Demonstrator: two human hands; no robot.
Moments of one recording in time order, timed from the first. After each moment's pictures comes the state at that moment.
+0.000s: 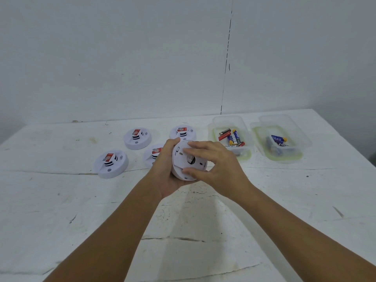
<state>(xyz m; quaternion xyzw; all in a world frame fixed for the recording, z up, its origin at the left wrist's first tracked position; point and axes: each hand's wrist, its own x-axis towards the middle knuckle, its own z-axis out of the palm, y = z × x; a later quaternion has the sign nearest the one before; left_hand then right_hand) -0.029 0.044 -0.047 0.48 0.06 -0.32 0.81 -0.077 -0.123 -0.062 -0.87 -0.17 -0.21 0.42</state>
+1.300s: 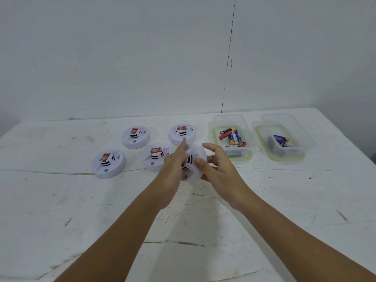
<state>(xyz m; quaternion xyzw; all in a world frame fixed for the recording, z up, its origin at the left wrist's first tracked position) -0.032 0.022 -0.055 0.68 0.09 -0.17 0.71 -0.081 -0.117 -0.071 -0.72 0.03 -0.02 0.69</state>
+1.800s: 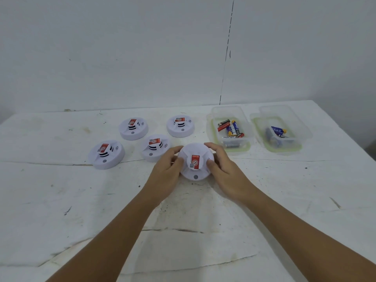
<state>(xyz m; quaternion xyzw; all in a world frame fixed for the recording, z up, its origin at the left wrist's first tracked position) -0.054 0.054 -0.083 0.80 -0.08 -0.08 0.58 -0.096 -0.138 -0.092 -0.83 -0.01 -0.01 0.55</state>
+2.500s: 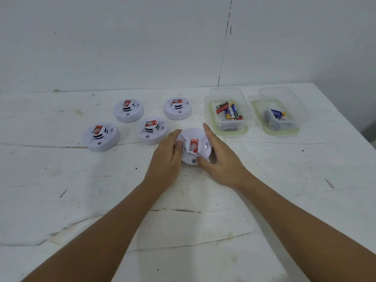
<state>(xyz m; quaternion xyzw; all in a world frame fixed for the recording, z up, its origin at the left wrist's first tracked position) -0.055 0.052 -0.117 0.86 -0.16 0.03 0.49 -0.100 -0.135 -0.109 -0.90 -0.04 -0.03 0.44</state>
